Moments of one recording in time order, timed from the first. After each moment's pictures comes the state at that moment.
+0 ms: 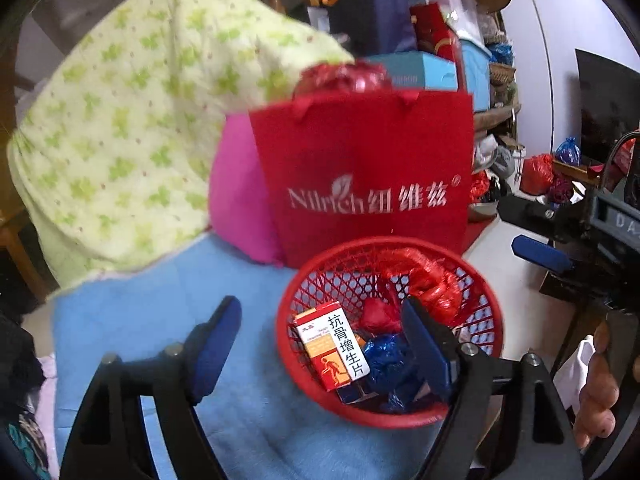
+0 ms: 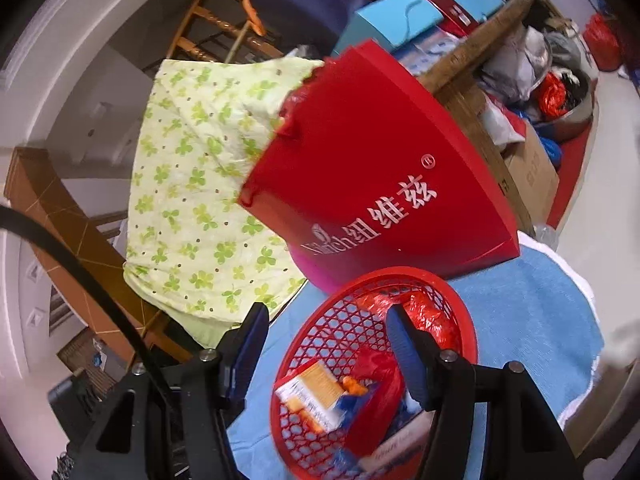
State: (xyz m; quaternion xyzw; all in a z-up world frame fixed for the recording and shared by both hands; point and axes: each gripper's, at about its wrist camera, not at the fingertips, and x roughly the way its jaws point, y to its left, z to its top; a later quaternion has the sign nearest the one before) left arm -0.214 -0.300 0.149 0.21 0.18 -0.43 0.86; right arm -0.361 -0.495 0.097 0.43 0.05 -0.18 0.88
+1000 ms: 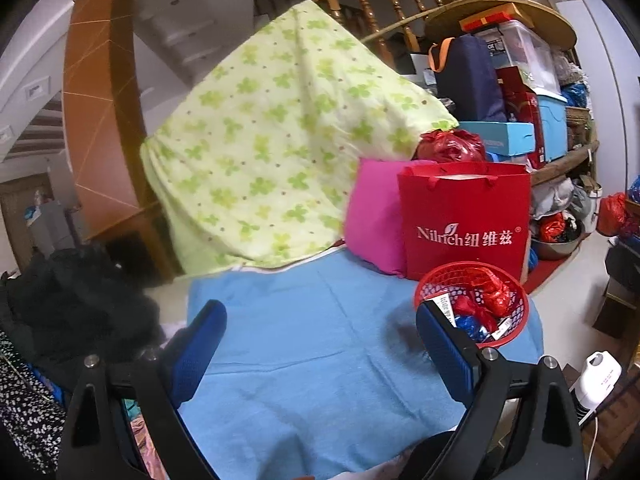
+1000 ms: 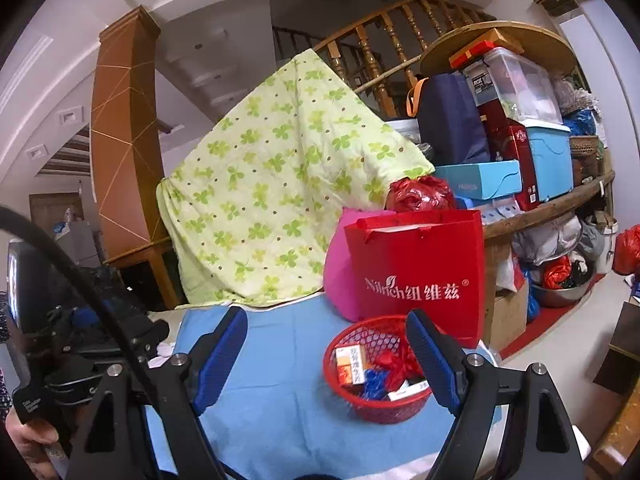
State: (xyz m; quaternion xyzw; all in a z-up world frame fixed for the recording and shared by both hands) left arm -0.295 -0.105 0.259 0.17 0.14 -0.26 0.94; right arm -0.469 -0.269 0.249 0.14 0.06 -0.21 0.96
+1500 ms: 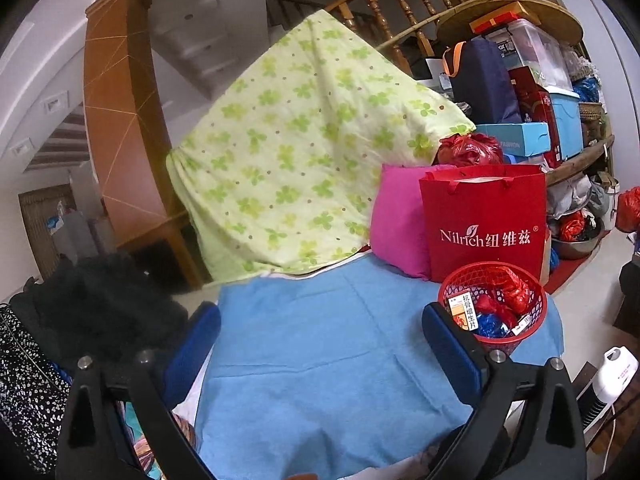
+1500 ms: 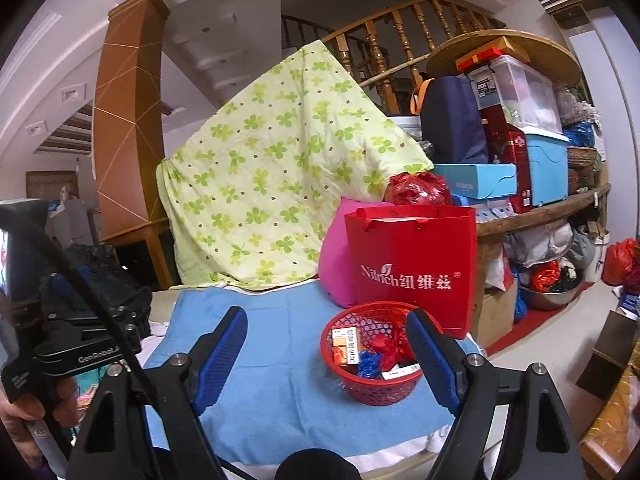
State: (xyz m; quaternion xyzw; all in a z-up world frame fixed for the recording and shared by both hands) left arm -0.313 -0.088 0.262 0.19 0.11 -0.22 0.95; right arm -0.484 -0.243 0.247 0.12 0.09 -0.23 0.96
